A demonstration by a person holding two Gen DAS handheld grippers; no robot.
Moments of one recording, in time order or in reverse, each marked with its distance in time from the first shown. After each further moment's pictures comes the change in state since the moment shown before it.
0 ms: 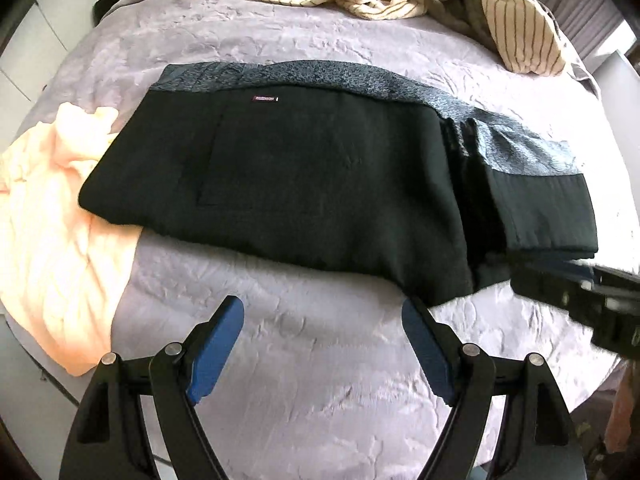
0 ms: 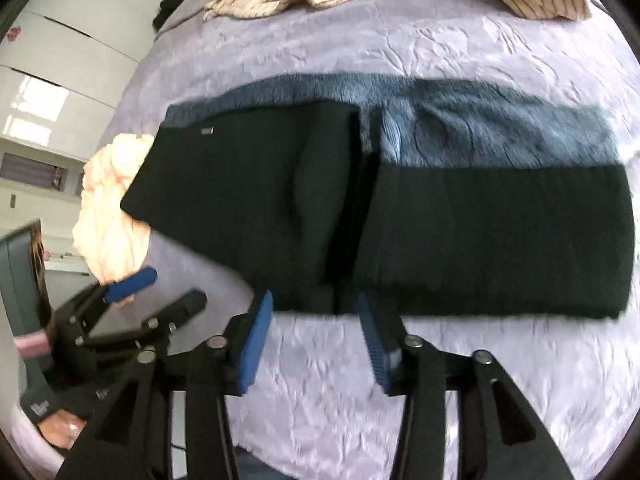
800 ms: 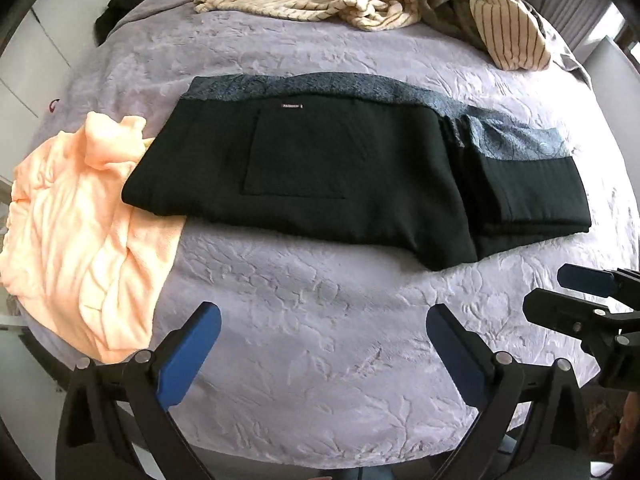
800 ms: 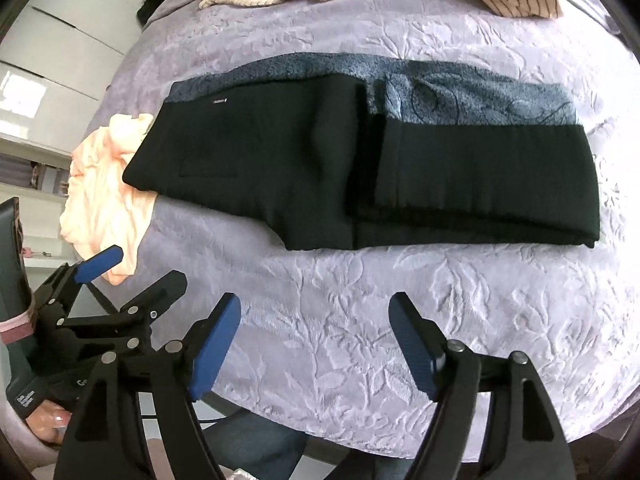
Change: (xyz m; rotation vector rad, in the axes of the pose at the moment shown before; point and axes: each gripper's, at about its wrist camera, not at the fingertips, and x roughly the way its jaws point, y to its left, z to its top) left arm -0.033 0.017 -0.017 0.047 -0.025 0.030; right arm -0.019 0.038 -0.035 0.021 0.010 -0.101
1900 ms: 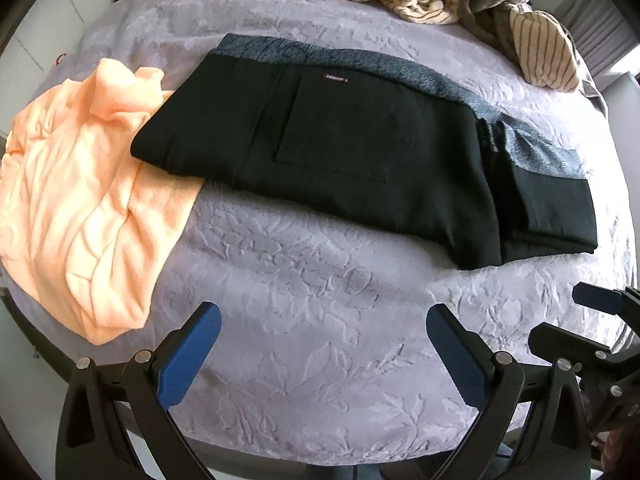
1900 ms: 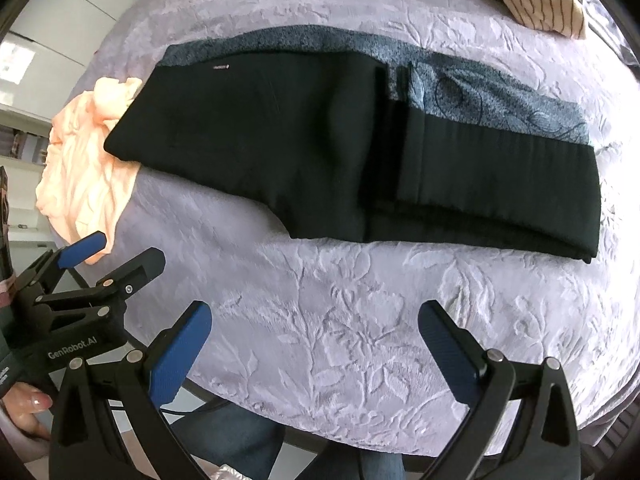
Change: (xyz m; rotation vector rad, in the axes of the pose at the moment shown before) left arm 0.021 0.039 -0.006 -0.119 0.061 -0.044; right arm 0.023 0.023 0.002 -0.067 0.082 -0.102
